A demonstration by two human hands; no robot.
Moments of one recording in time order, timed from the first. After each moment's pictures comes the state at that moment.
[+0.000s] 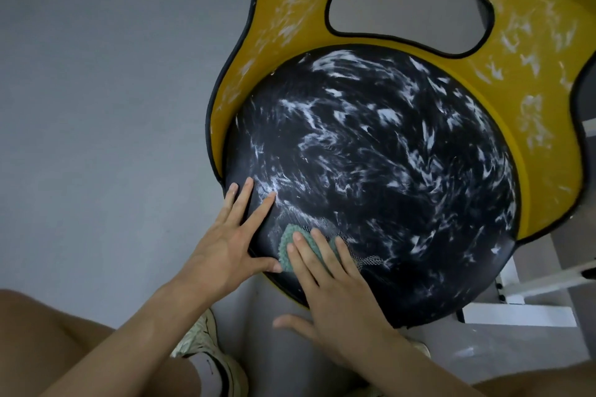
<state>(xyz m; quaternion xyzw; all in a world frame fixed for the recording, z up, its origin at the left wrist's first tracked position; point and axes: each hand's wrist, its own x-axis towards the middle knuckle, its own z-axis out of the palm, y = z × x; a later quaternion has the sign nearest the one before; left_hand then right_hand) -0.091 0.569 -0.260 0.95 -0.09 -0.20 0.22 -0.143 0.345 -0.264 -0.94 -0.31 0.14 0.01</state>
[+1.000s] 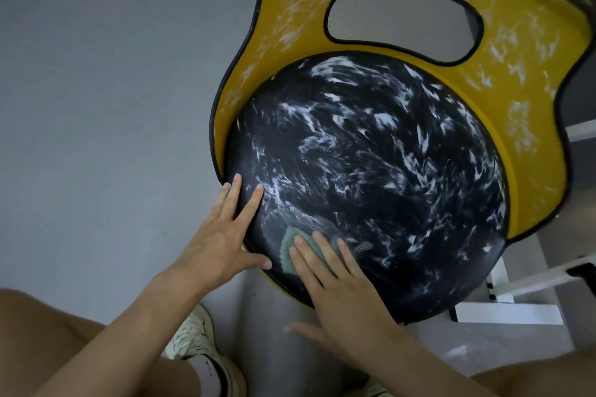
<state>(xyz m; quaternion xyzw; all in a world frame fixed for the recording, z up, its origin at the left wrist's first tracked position) -0.082 0.582 -0.256 0.95 -0.07 -0.23 0.21 -0.142 0.342 -0.256 -0.93 -0.32 0.16 -0.04</state>
